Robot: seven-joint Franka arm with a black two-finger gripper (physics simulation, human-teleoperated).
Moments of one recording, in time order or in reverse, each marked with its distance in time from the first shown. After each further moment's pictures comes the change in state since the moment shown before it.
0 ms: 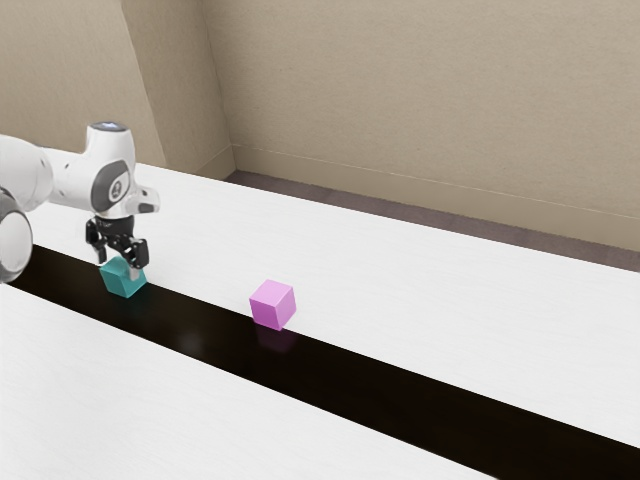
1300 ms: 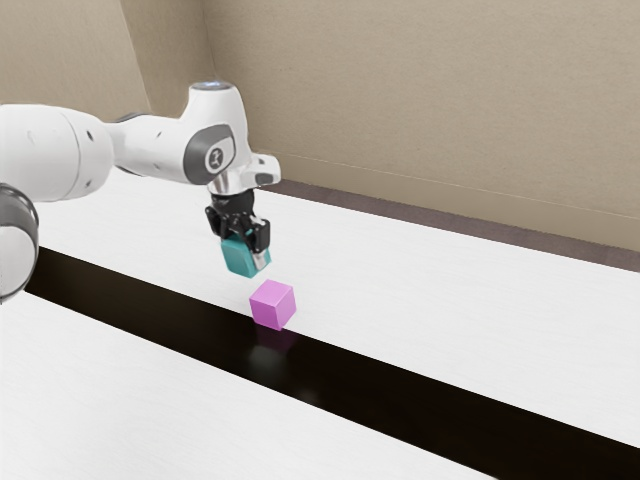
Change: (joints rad) arm -0.393 -0.213 -0.022 -0.105 -0.211 -0.069 -0.146
